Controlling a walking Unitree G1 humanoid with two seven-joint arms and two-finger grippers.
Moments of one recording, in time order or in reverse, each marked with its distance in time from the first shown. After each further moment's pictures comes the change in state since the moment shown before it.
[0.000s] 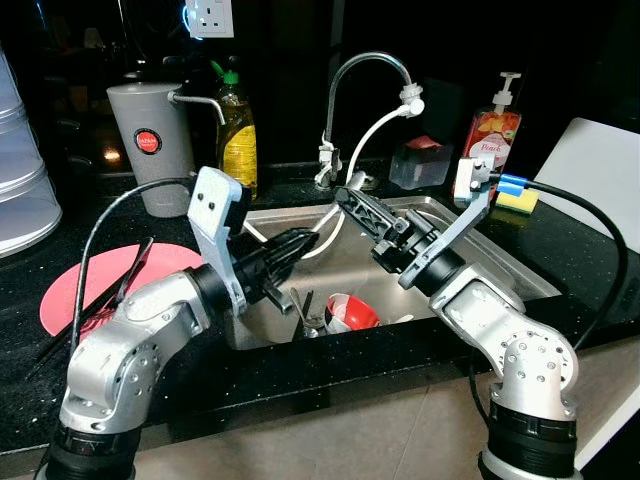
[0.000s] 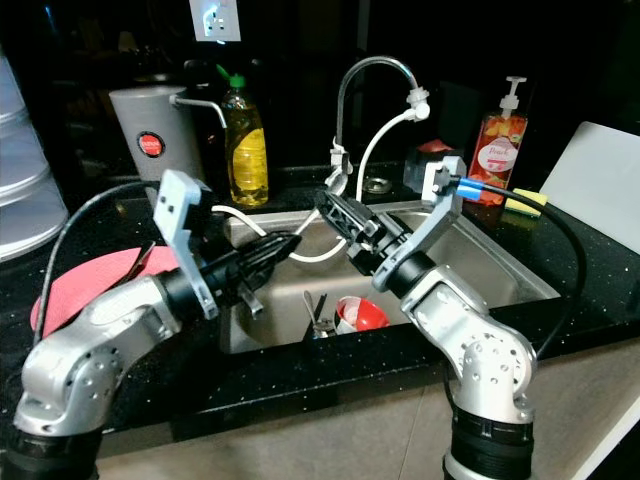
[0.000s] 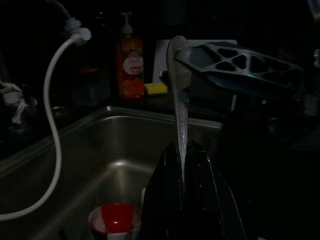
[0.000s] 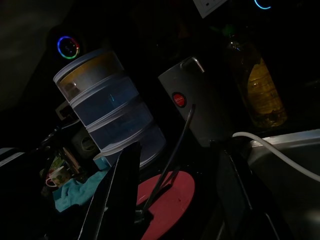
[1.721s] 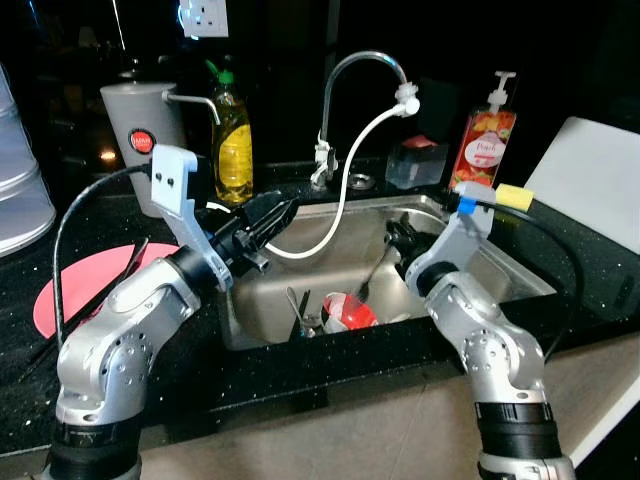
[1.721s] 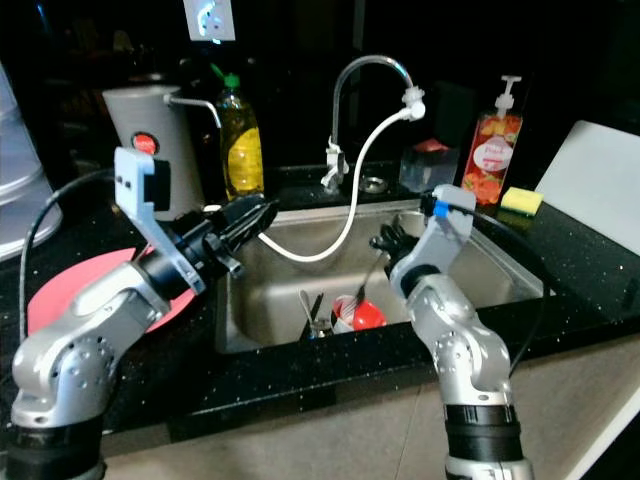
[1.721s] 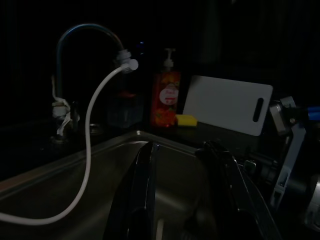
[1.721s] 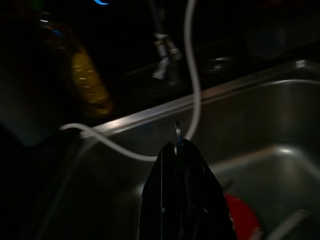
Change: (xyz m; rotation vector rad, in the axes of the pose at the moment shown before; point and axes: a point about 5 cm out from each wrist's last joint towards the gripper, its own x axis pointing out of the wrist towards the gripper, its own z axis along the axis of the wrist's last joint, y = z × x) left arm -0.007 0.022 0.015 -0.060 -0.140 0.221; right arm -0.004 -0.079 -0.020 -0.347 0.011 -0.610
